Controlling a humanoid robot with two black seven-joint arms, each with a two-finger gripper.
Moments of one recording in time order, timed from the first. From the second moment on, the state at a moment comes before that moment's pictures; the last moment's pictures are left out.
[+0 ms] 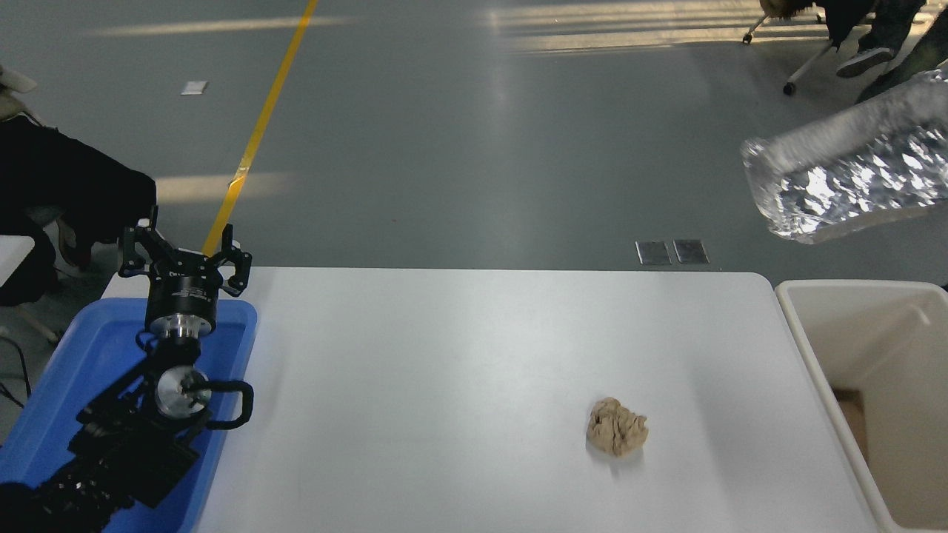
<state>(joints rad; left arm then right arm) -0.61 0.18 -0.96 -0.40 -0.12 -0.51 -0.59 2.11 -0.74 -1.59 0.95 -0.53 0.42 0.10</state>
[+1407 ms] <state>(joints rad) -0.61 0.18 -0.96 -0.40 -0.12 -0.51 -0.59 0.79 -0.60 -0.83 0.23 -0.23 0.14 0.01</state>
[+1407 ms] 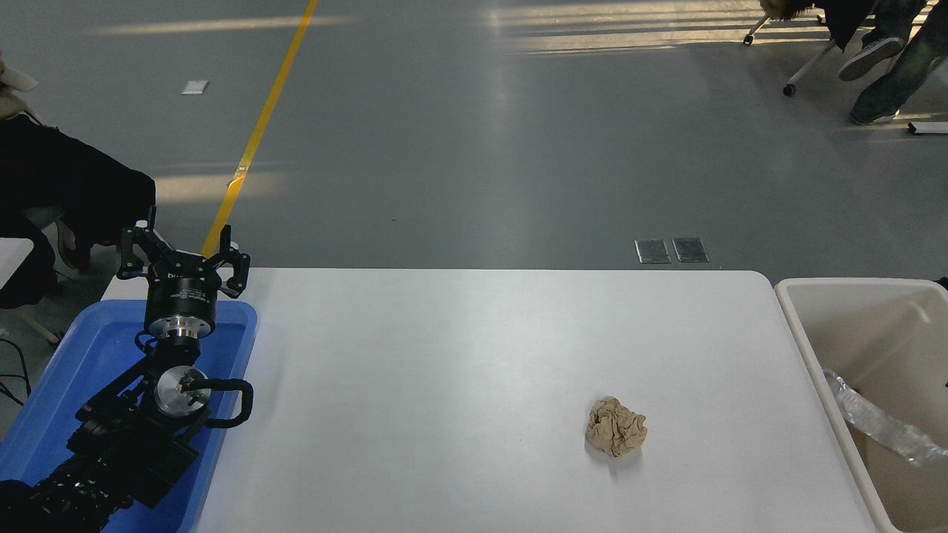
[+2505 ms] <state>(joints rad) -0.61 0.18 -0.96 -0.40 -0.12 -0.51 -0.59 2.18 -0.30 -1.19 1.40 -0.17 0.69 0.02</state>
